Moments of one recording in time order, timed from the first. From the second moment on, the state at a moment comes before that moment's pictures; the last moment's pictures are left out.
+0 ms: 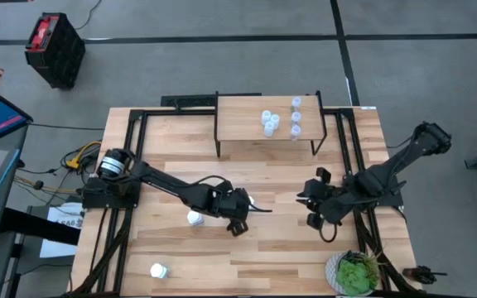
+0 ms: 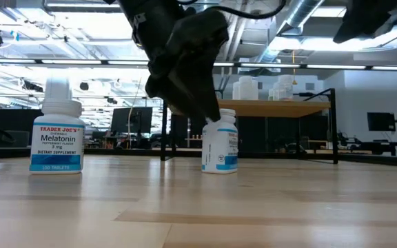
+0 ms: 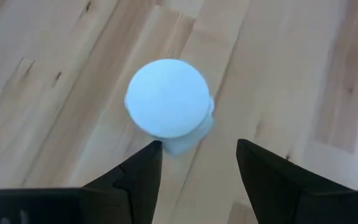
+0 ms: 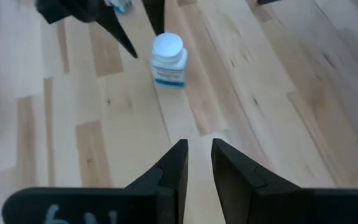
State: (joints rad) left arm -0.27 1.91 1.34 -0.46 -0.28 -0.59; right arm 0.57 1.13 0.95 -0.80 0.53 0.73
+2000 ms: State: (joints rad) left arm -0.21 1.87 1.34 -0.70 -0.28 -0.44; right arm 0.52 1.20 0.95 -0.81 0.52 0.76
